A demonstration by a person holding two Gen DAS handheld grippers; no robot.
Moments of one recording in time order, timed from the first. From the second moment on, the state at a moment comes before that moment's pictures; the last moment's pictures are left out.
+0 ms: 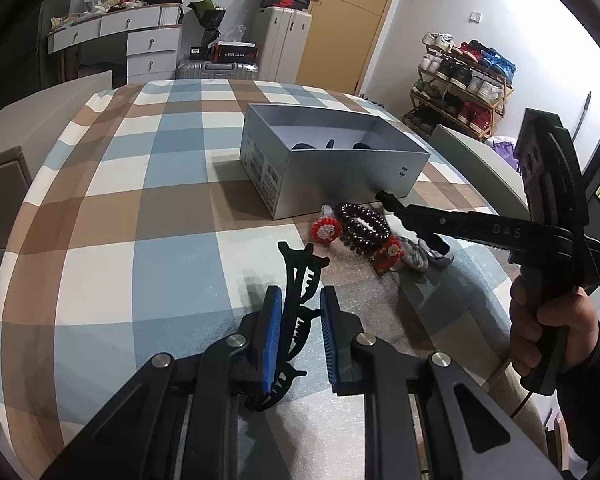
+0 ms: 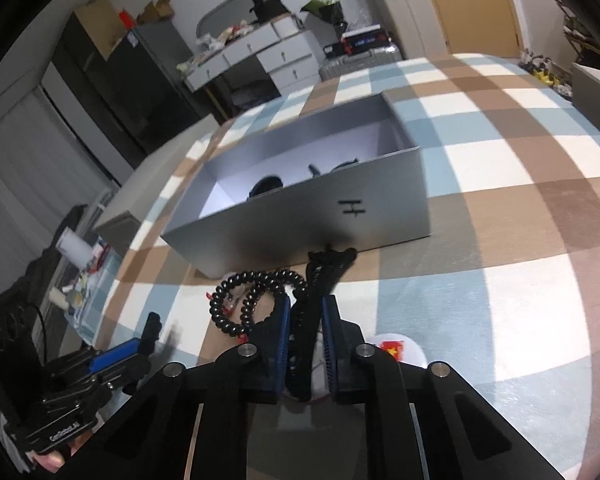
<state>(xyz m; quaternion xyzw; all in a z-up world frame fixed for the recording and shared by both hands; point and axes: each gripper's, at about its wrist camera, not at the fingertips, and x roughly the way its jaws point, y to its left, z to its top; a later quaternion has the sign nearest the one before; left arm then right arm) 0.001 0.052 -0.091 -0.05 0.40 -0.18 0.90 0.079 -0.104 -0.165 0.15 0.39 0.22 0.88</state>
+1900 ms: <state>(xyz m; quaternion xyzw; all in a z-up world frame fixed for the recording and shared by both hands) 0.099 -0.007 -0.027 -0.06 0.36 -0.18 0.91 0.119 -0.126 -0.080 0.15 0.27 0.30 0.90</state>
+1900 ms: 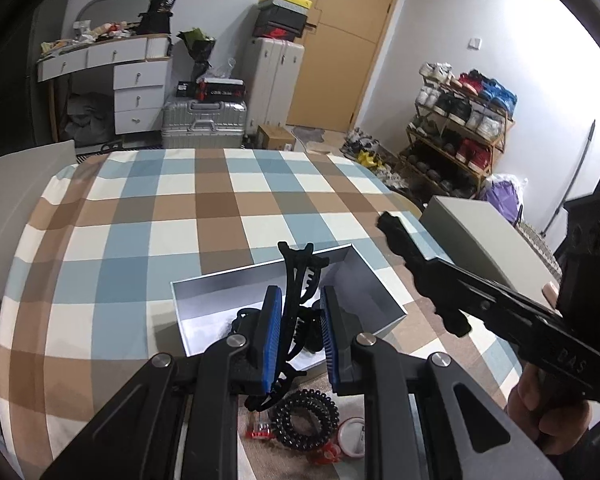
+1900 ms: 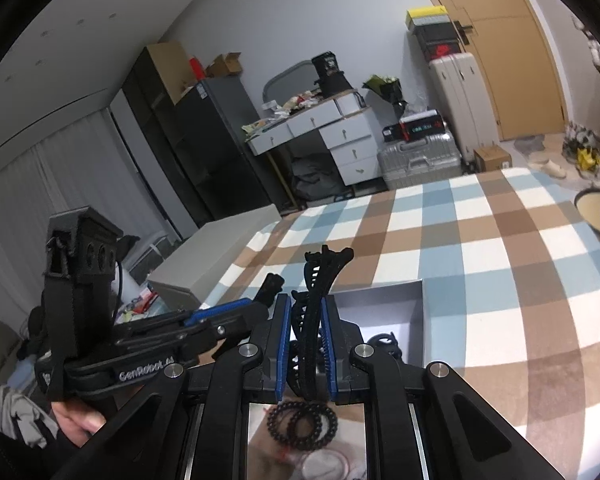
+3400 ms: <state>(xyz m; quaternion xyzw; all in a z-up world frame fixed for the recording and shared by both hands) 0.105 0.006 -0.030 -0.04 0.38 -0.18 0.91 0.134 -0.110 -0.100 0.12 0.30 0.26 0.91</state>
